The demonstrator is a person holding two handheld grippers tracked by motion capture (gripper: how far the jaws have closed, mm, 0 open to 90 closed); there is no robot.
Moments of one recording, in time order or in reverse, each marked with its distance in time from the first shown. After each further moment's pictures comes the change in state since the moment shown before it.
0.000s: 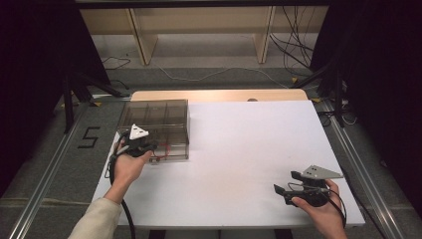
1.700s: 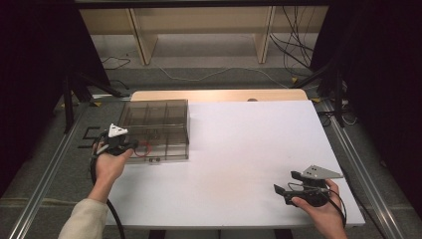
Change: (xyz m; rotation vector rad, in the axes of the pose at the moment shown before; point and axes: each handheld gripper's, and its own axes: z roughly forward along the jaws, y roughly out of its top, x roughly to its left) left arm 0.048 -0.015 -0.019 0.026 0.094 -0.090; right arm 0.000 0.000 0.000 0.002 -0.001 0.003
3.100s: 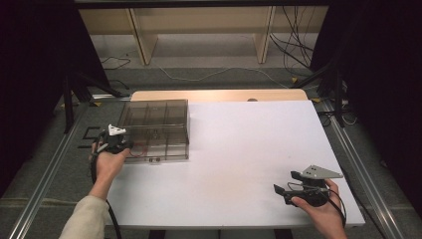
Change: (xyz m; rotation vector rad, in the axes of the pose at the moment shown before) left arm 0.019 -0.009 0.025 0.068 0.075 -0.007; right arm 0.000 0.000 0.001 0.002 0.000 0.001
